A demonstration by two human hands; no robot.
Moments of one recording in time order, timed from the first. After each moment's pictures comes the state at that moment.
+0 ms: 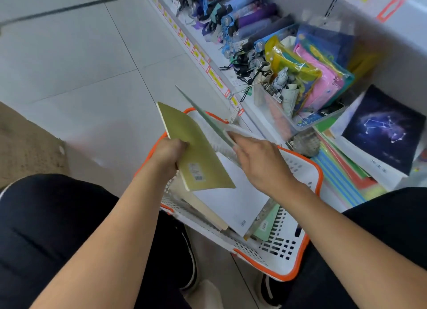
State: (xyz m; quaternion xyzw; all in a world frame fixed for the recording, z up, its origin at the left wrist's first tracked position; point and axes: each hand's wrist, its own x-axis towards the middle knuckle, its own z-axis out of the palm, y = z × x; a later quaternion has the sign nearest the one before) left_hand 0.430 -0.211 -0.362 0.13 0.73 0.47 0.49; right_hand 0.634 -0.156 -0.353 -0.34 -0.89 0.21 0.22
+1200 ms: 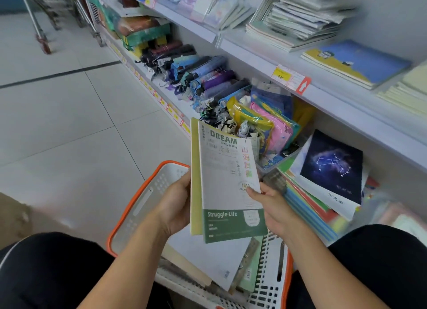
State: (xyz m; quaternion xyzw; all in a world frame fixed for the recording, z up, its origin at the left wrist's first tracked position) left_hand 0.489 -0.192 -0.317 0.19 0.42 0.50 0.73; right_hand 0.707 -0.118 -0.372 -0.51 -0.35 0.72 0.30
